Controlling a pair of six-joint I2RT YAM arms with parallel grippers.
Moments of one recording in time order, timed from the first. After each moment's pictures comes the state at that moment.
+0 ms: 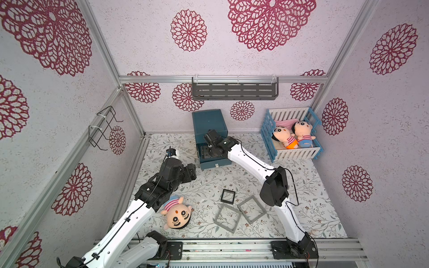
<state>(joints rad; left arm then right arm) -0.49 0.96 0.95 -0.59 -0.20 -0.59 0.75 2.31 2.31 -0.93 0.11 0.53</state>
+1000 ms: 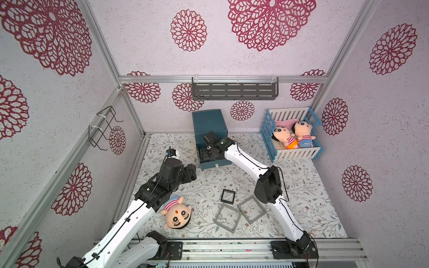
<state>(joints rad) -0.49 0.96 0.95 -0.60 -0.18 -0.61 0.73 2.44 2.43 -0.98 0.07 0.51</state>
